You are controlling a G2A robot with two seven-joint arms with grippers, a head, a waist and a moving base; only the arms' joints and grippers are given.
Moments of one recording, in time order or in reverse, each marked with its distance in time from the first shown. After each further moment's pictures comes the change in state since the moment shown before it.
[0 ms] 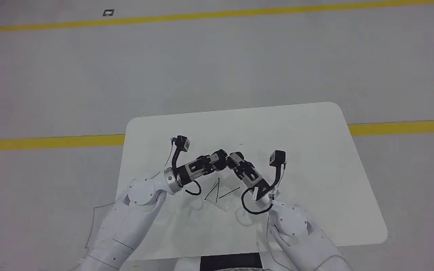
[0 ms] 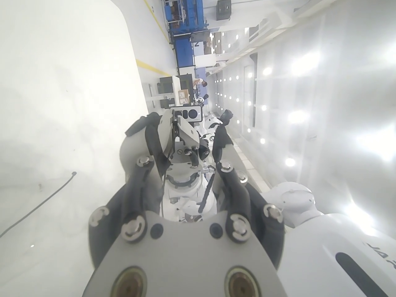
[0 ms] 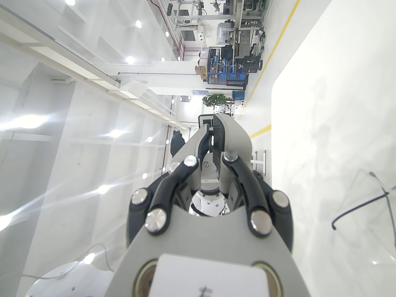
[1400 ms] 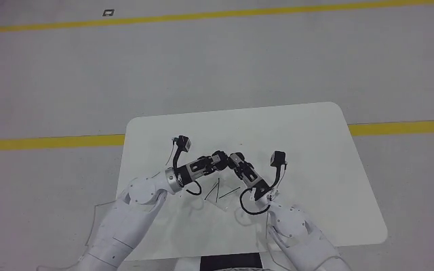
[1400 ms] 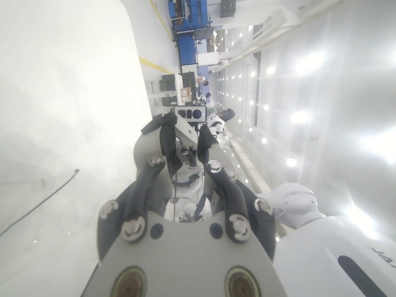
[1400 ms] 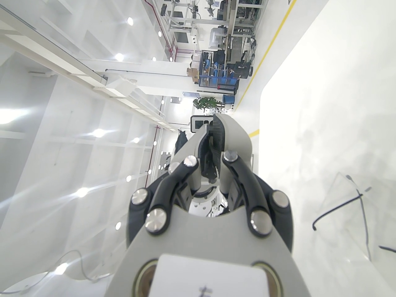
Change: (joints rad) left arm -0.021 0.020 0.035 0.006 -0.009 0.013 0.017; right arm -0.004 -0.007 -0.001 0.006 -0.088 0.012 -0.048
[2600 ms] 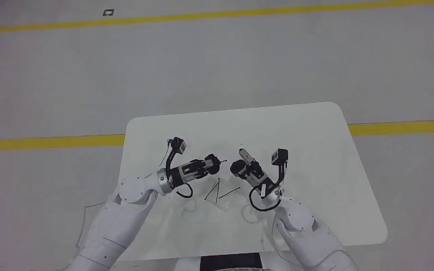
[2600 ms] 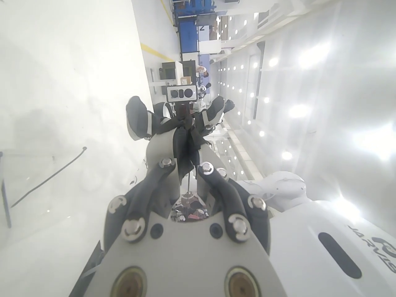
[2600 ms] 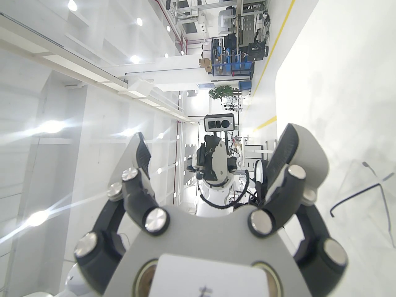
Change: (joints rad) left arm 0.017 0.035 -0.054 0.002 -0.054 0.021 -0.130; right arm 0.013 0.008 0.066 0.044 0.227 -0.021 0.212
